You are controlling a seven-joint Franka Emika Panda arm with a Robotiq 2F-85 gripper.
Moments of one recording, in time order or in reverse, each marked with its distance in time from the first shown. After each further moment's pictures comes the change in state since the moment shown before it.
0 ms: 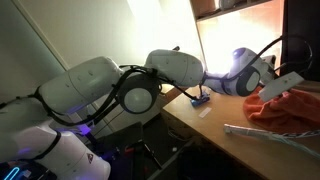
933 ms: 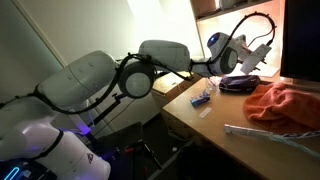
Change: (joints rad) arm 0.145 -0.062 -0.001 0.036 -0.026 0.074 -0.012
